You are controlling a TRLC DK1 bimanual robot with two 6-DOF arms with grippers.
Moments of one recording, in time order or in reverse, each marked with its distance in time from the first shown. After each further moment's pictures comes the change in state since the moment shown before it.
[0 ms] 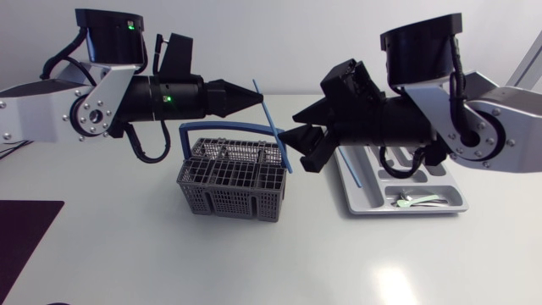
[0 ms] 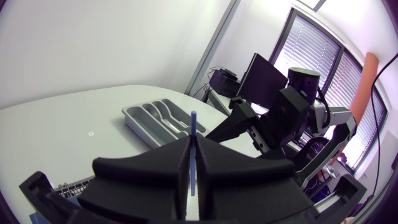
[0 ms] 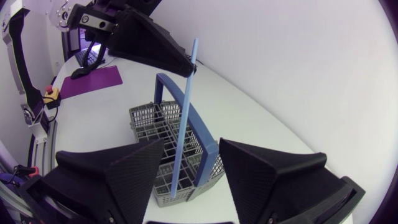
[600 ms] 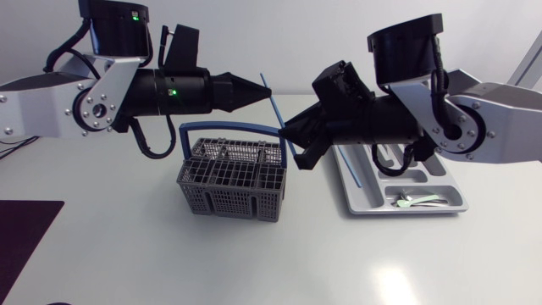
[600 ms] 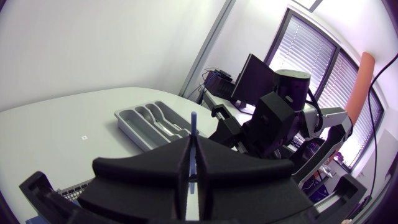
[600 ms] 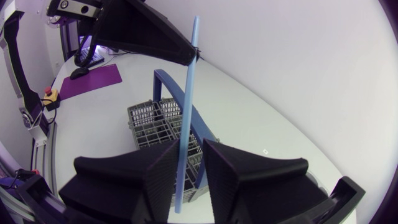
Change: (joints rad) left arm -0.029 0.008 0.032 -0.002 0.003 -0.022; right arm 0.001 0.051 0.030 -0.012 0.003 0.018
